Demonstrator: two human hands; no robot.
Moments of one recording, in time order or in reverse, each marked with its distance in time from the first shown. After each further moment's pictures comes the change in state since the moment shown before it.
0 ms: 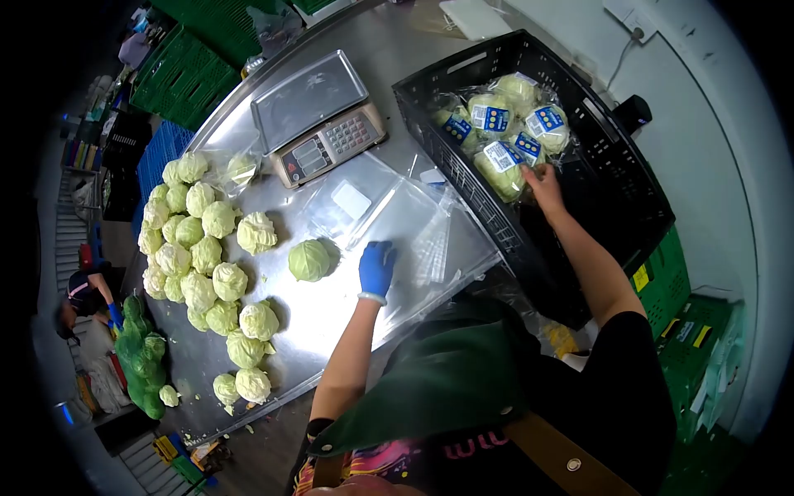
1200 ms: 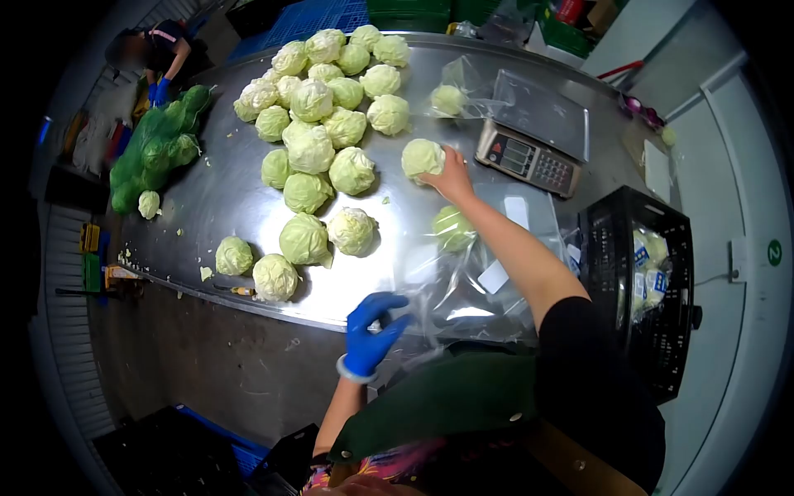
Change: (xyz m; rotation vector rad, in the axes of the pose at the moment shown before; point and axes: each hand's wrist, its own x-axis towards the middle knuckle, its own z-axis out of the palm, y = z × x) left_hand -0.198 0.037 -0.294 -0.533 0.520 -0.485; right_hand -0.225 -0.208 0.548 -0.465 -0.679 -0.804
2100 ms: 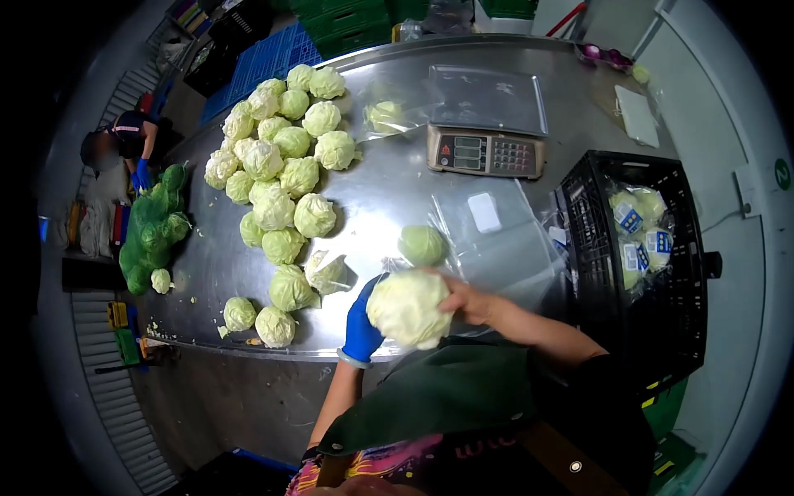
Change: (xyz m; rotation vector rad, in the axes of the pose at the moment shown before) left_hand 0.070 -0.048 0.062 0.222 -0.270 -0.037; right_hand -0.201 0.021 -0.126 1.600 -0.835 0.330
